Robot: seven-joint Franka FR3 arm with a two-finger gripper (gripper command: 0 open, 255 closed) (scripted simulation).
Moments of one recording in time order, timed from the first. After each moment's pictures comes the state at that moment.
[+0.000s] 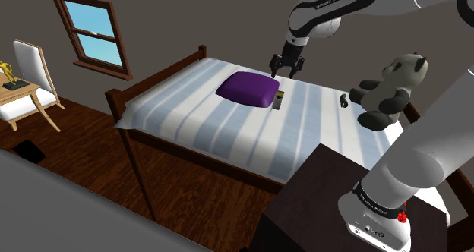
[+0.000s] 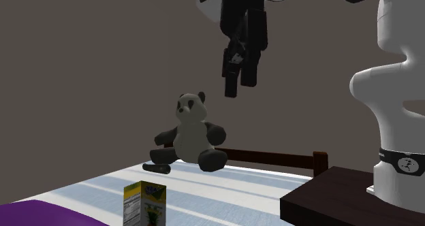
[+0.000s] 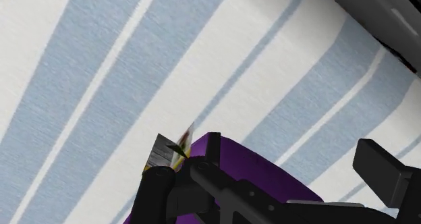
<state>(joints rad) -0.14 -0.07 -0.20 -2.17 0.05 2.19 0.18</state>
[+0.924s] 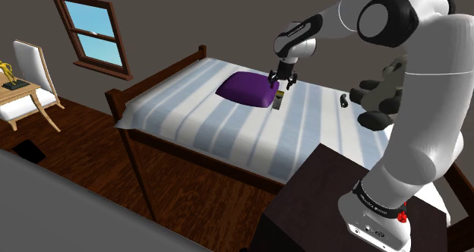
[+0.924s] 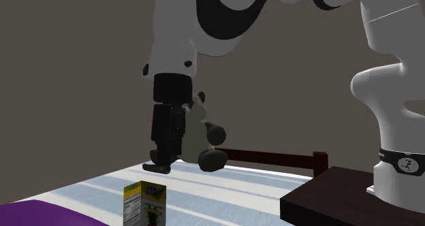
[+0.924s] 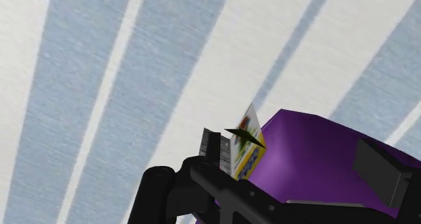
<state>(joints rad) -0.25 0.42 -0.26 -1.84 0.15 2.27 0.17</state>
